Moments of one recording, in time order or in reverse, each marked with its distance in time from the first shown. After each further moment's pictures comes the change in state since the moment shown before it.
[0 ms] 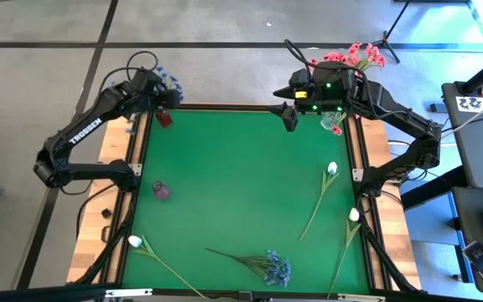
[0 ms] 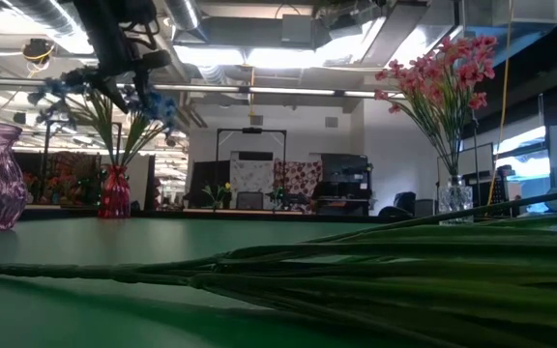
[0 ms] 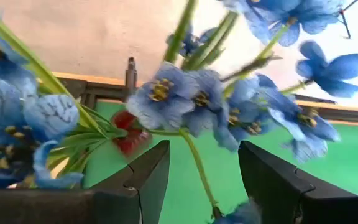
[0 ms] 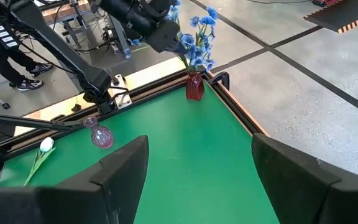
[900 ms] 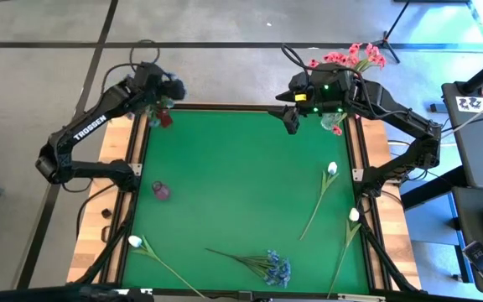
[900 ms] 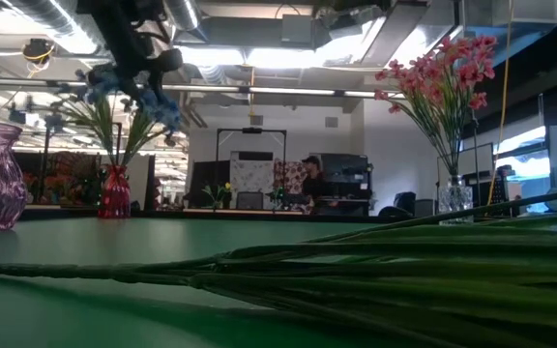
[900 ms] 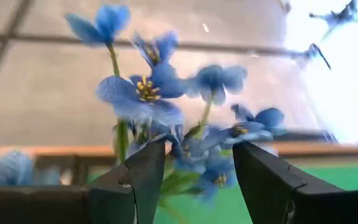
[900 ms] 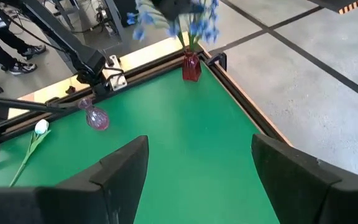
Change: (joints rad) left arm -0.010 0.046 0.001 0.244 -0.117 0.181; right arm 0.000 0.000 0.000 -0.075 -0.001 -0.002
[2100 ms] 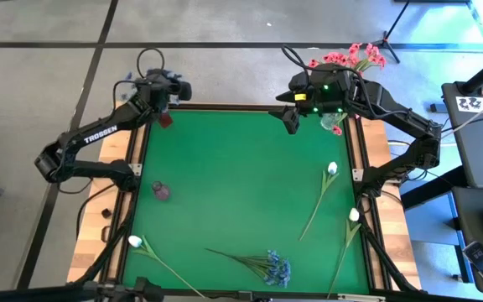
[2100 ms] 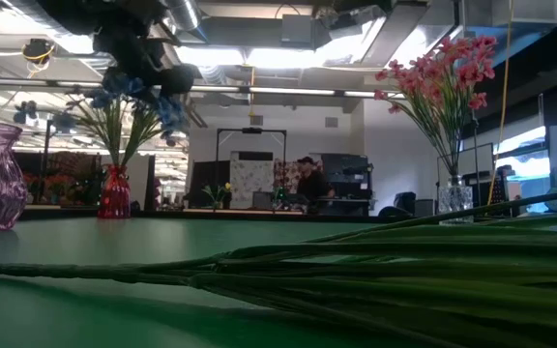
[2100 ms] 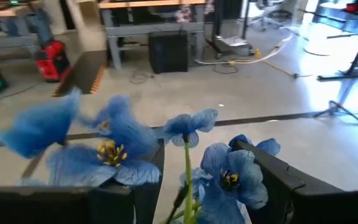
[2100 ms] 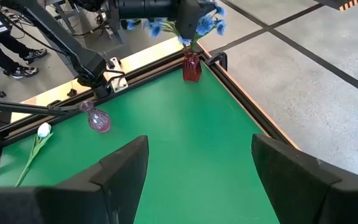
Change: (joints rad) left arm -0.075 0.000 -0.275 0.633 -0.282 0.317; right arm 0.000 0.000 0.000 0.000 0.000 0.021
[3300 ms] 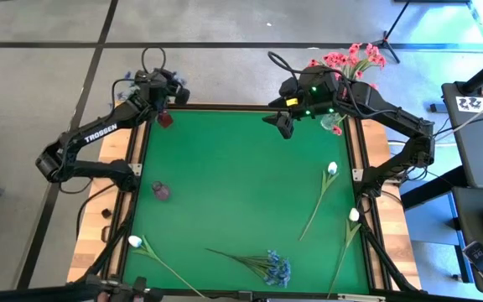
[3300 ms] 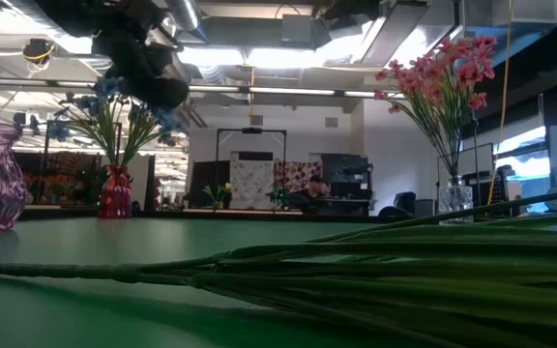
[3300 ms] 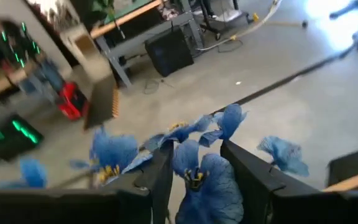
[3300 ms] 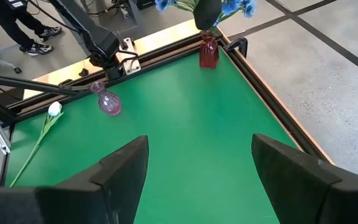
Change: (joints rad) left arm 0.036 0.007 0.000 -0.020 0.048 0.381; right arm 0.000 0.053 0.000 -0.001 -0.087 -0.045
